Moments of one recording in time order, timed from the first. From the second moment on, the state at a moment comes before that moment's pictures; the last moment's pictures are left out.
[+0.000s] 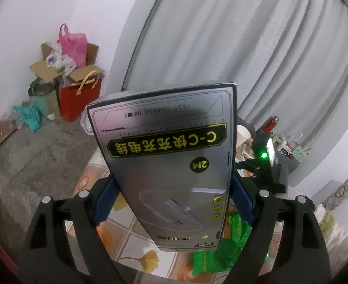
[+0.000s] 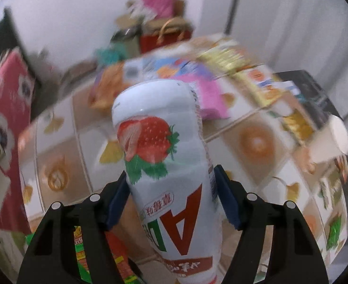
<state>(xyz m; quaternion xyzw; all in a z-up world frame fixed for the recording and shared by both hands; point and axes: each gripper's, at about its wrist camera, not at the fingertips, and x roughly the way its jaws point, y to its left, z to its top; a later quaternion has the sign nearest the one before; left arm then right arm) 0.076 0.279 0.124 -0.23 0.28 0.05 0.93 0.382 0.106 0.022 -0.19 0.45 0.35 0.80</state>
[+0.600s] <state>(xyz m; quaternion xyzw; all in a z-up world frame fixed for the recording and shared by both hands) 0.123 0.143 0.178 -0.13 0.26 -0.11 0.95 0.250 -0.134 0.135 0.11 0.26 0.14 0.95</state>
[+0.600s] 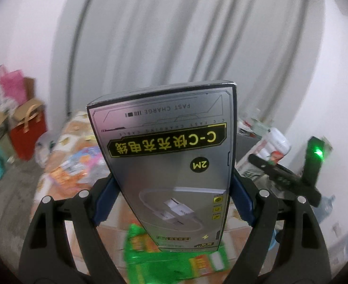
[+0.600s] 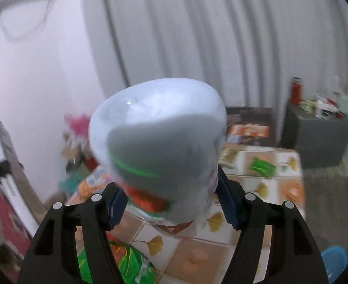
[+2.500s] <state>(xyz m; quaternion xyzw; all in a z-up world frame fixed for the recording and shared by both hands) 0.255 -0.379 -0.001 0.06 0.43 -0.34 0.84 0.091 -0.584 -0.212 0.47 0.40 -0.29 0.74</state>
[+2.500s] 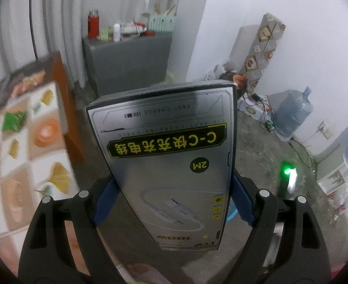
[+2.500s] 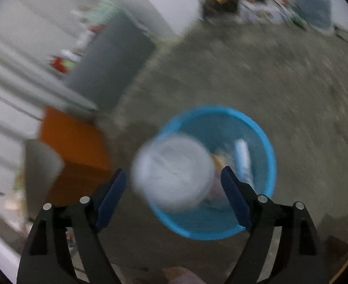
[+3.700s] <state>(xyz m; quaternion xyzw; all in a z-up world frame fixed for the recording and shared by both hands) 0.263 -0.483 -0.104 0.00 0.52 -0.34 0.78 -0.091 -0.526 -0.190 0.52 0.33 -0.31 0.72</state>
